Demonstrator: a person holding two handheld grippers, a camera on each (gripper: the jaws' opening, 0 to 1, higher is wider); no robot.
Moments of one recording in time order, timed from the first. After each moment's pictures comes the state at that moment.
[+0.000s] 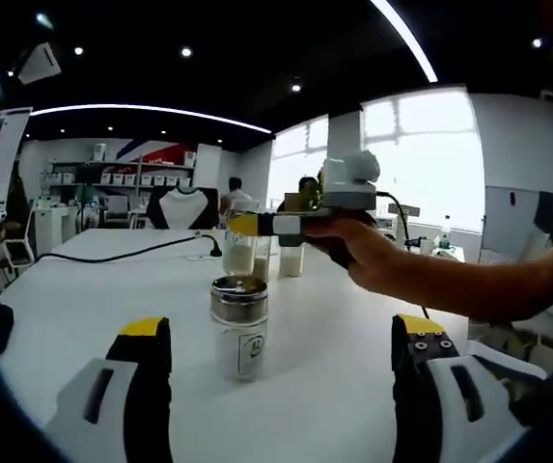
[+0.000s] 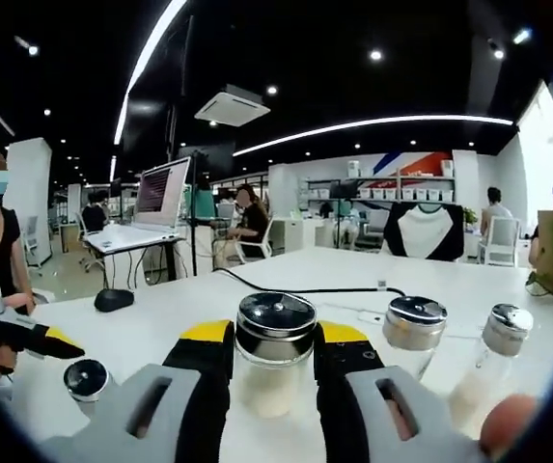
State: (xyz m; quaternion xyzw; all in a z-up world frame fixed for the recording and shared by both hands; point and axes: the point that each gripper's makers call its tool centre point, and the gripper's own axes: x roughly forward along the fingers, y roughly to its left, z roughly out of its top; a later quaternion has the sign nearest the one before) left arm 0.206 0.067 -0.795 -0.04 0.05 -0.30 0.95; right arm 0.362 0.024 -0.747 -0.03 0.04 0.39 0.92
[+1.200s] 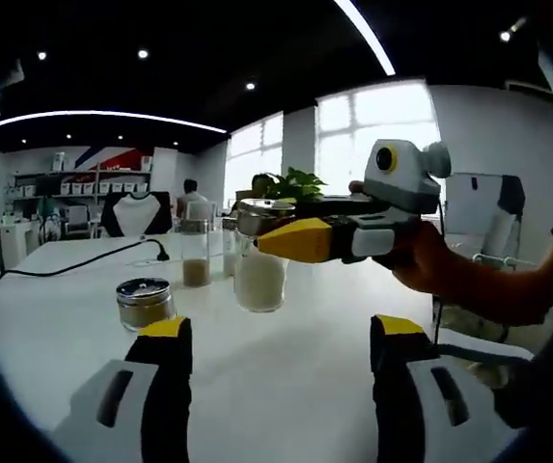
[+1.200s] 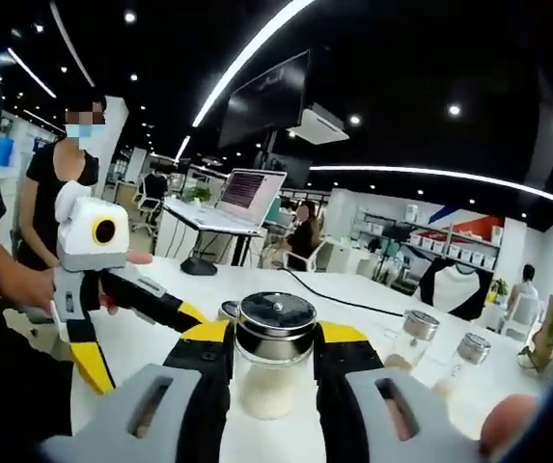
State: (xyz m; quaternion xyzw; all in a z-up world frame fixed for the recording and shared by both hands) left arm 0.181 0.006 -0.807 -0.01 0.05 -0.40 0.92; right arm 0.217 -0.004 -0.753 -0.15 -0.02 0.49 0.86
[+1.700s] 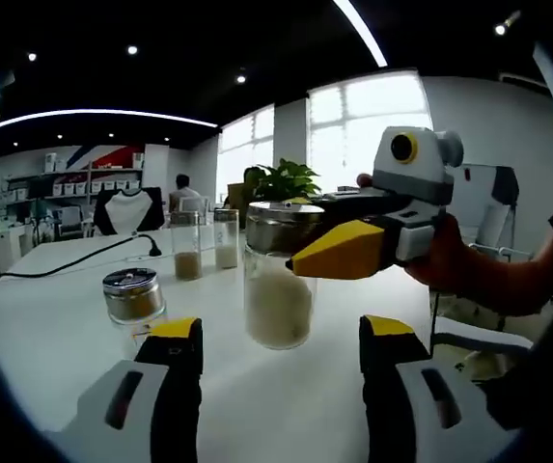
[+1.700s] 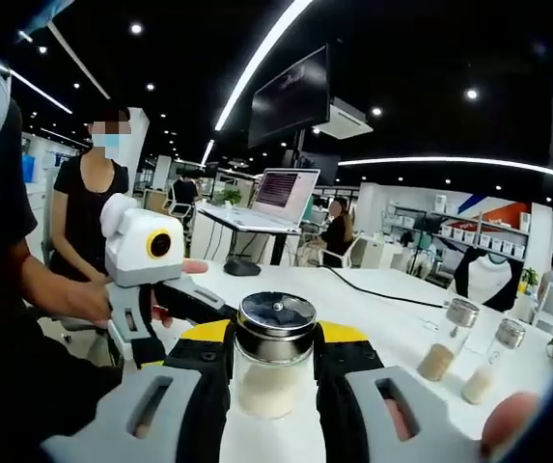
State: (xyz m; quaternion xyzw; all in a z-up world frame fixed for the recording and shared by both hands) left arm 0.177 0.000 -0.814 0.00 0.05 -0.42 0.90; right arm 0.170 0.012 -0.764 -0.13 -0.01 0.56 0.82
